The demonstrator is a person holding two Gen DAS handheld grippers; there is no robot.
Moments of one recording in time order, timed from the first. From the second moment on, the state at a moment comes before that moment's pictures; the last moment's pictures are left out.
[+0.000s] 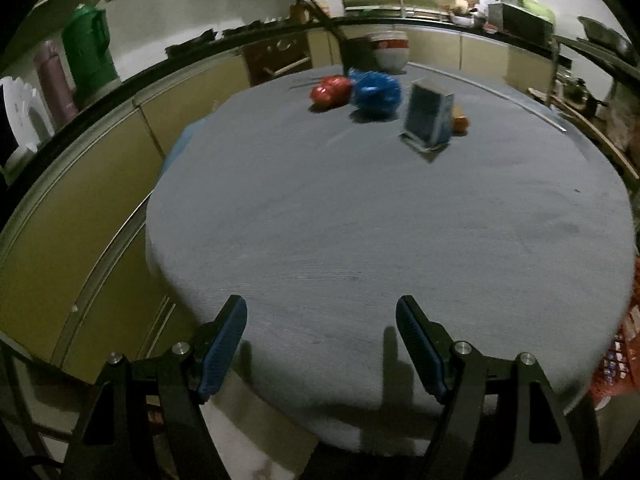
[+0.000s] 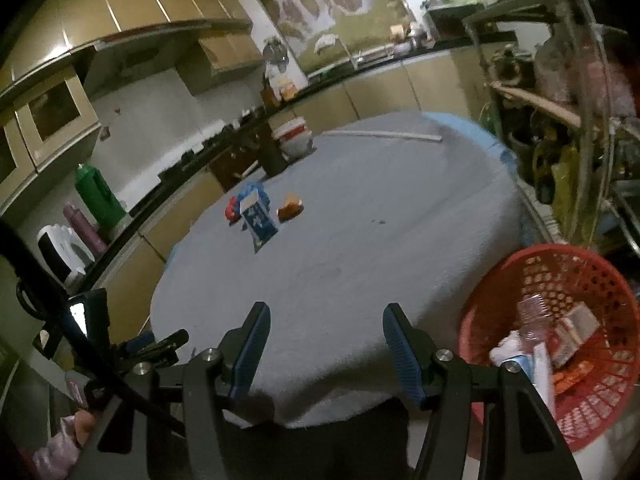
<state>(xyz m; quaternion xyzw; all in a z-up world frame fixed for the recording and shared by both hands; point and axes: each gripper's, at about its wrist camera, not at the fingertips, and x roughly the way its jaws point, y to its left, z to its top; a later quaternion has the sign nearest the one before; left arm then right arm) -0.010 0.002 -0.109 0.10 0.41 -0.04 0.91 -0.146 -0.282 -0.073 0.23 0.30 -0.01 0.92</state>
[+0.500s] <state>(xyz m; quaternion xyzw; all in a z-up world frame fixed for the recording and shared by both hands) 0.034 0.038 -0.110 0.09 0.38 -0.02 0.92 -0.024 -0.248 -0.093 0.22 0.36 0.05 0.91</state>
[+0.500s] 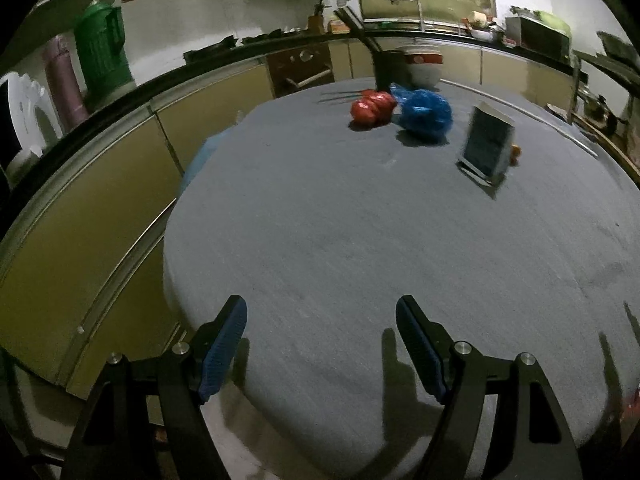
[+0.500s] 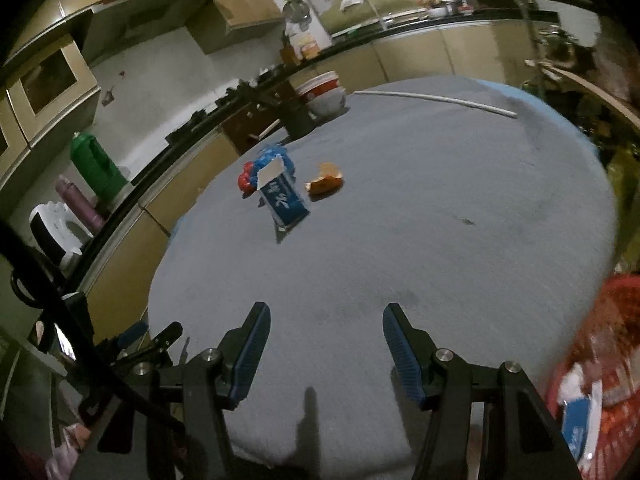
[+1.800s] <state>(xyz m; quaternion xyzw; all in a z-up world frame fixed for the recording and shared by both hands) 0.079 0.067 -0.096 0.06 0.37 0.00 0.93 0.187 -0.186 -0.117 0.13 0.38 0.10 0.91</state>
